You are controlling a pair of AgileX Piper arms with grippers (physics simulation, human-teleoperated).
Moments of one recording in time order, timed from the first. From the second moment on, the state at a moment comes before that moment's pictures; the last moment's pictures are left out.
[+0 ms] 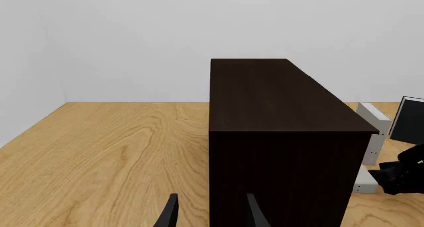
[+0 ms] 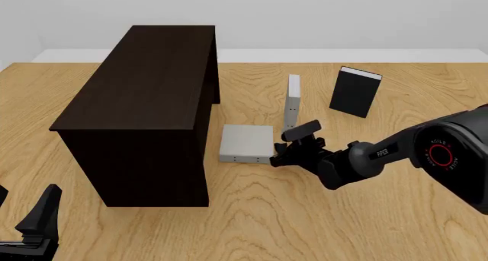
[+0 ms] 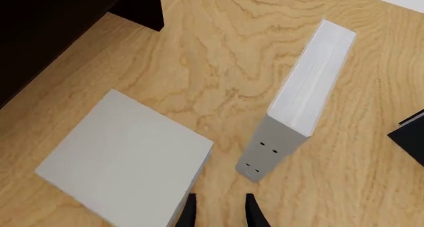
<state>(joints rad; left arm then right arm) 0.00 0.01 0.00 0.00 0.00 0.39 2.11 -0.94 -0.54 -0.05</state>
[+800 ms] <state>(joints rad) 0.00 0.01 0.00 0.00 0.00 0.45 2.17 -1.13 -0.37 -0.37</state>
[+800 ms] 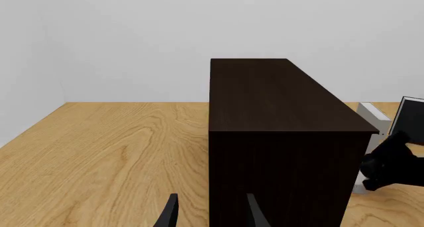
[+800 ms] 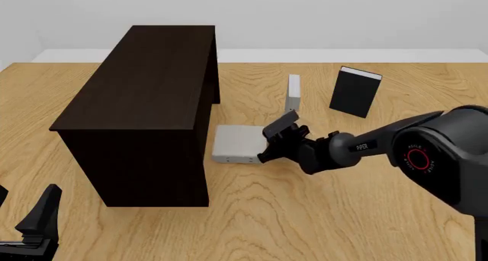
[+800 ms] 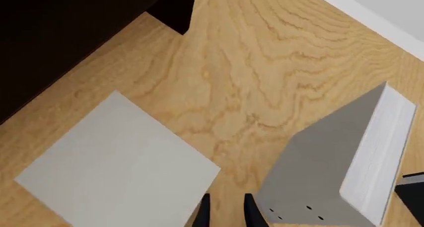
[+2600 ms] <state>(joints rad) 0.00 0.01 0.00 0.00 0.00 0.64 2.30 -1.47 -0.18 -0.16</state>
